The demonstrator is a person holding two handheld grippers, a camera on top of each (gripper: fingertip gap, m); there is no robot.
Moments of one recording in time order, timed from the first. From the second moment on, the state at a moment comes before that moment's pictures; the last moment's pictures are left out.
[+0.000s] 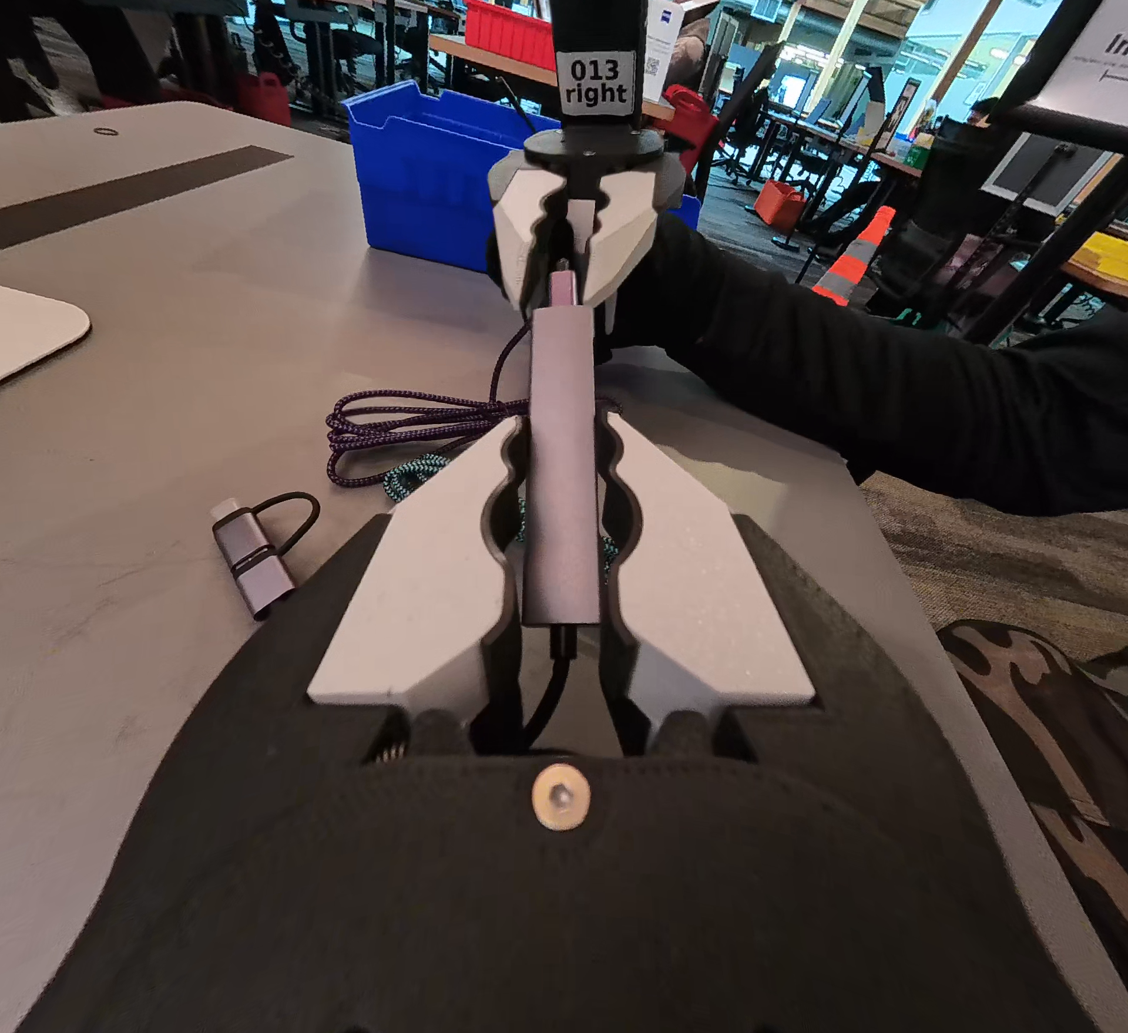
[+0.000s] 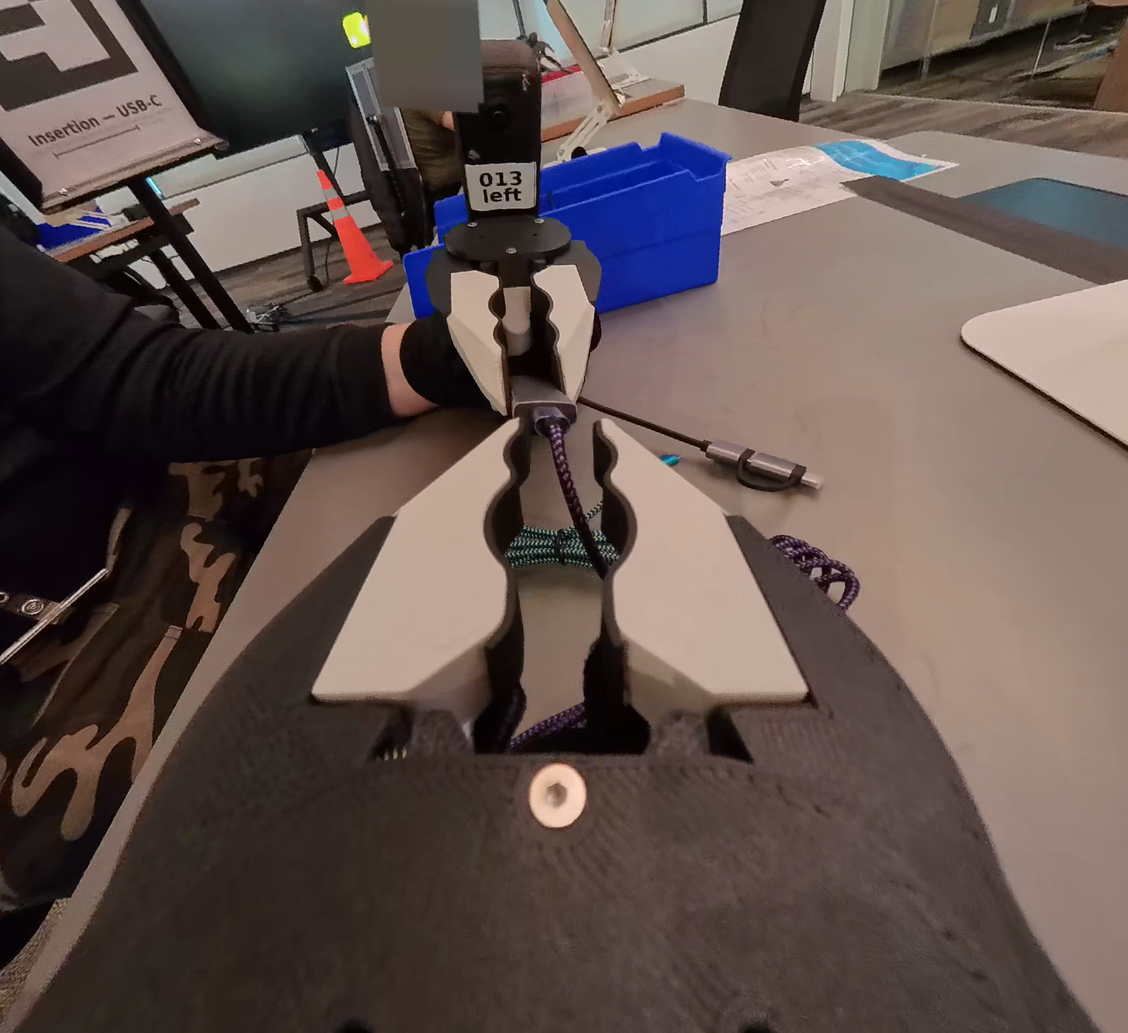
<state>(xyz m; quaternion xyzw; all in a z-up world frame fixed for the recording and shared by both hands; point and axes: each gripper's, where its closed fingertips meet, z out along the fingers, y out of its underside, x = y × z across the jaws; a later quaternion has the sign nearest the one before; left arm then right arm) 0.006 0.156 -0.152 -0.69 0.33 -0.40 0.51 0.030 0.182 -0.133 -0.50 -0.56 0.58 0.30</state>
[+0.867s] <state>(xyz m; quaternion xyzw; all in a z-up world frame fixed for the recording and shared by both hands) 0.012 0.152 -0.163 -0.70 0.35 -0.38 0.49 0.031 0.171 -0.131 -0.49 -0.58 0.59 0.28</state>
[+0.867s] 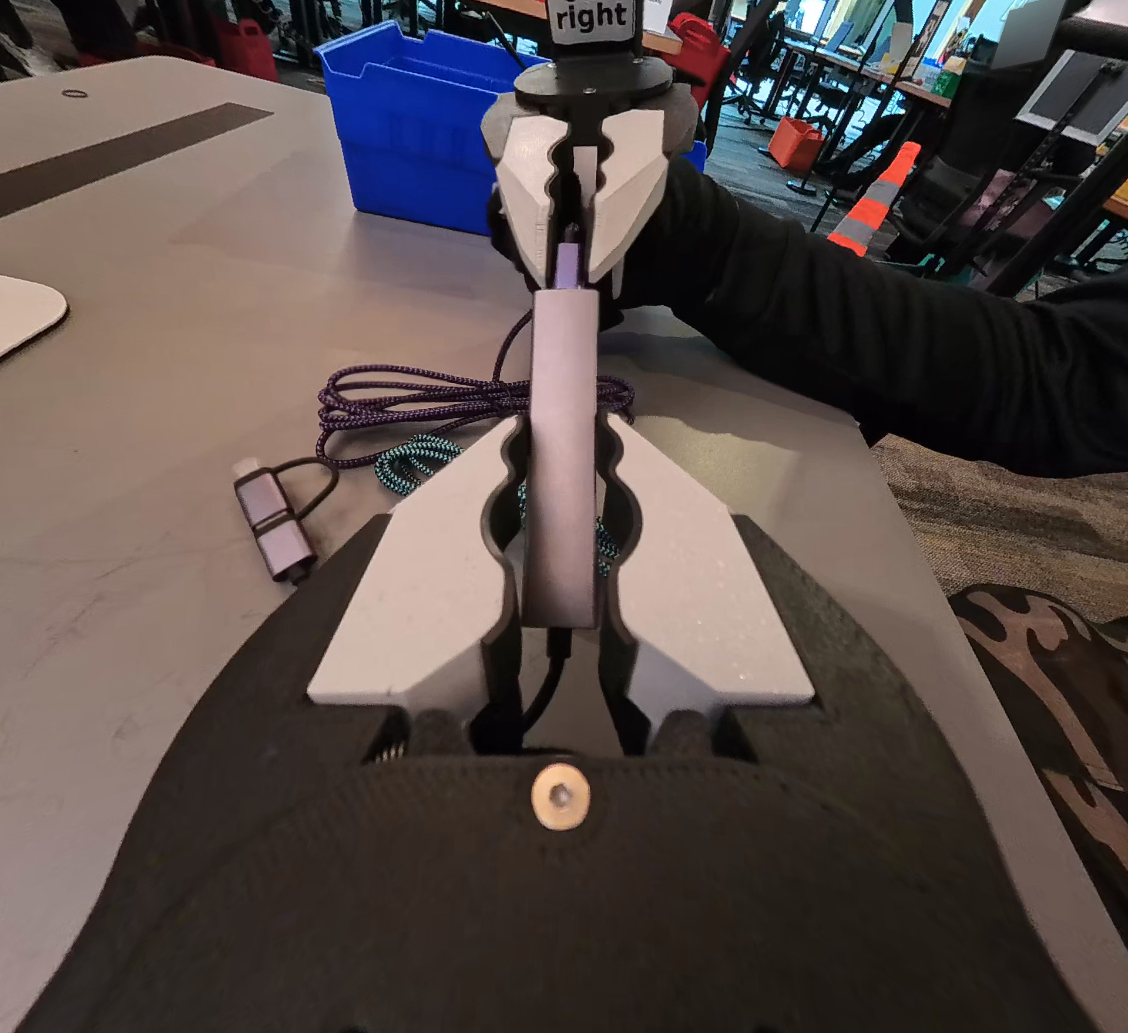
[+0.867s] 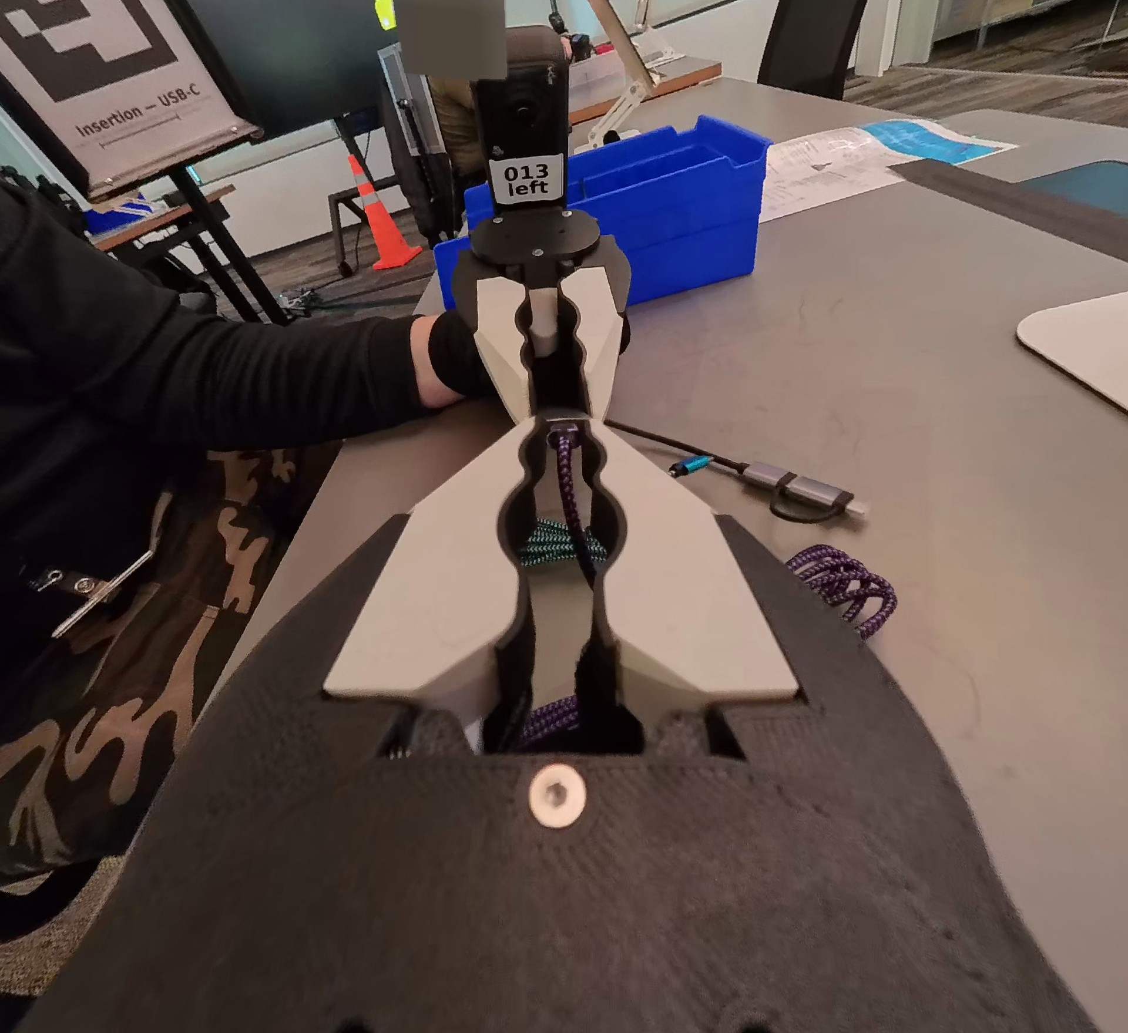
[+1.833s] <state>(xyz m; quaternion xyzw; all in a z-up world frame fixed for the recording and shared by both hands) -0.002 0.163 -0.162 -0.71 0.32 -0.36 0.50 0.029 0.182 -0.151 -0.51 -0.57 0.55 0.33</state>
